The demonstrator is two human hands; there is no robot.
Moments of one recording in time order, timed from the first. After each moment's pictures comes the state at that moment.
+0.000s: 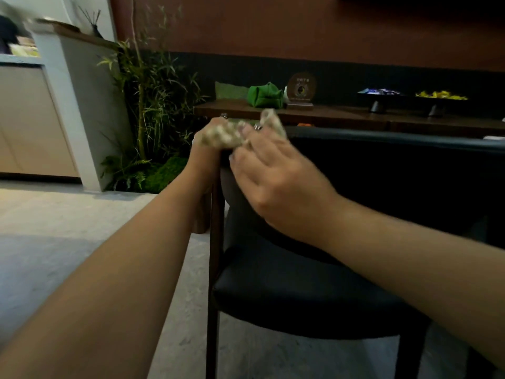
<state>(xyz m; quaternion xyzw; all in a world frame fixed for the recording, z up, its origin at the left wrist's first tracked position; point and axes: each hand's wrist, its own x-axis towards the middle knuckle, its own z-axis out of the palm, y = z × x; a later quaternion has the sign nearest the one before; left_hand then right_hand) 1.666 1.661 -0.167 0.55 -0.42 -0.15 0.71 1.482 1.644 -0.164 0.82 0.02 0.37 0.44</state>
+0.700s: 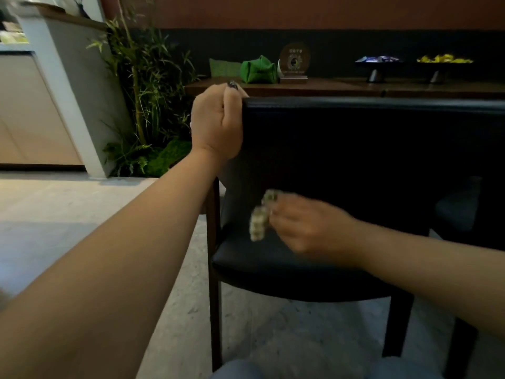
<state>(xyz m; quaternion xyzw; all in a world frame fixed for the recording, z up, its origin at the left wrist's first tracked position) 1.613 1.664 -0.154 0.56 -0.52 0.27 0.59 1.409 1.605 -0.234 0.88 0.18 0.22 0.39</state>
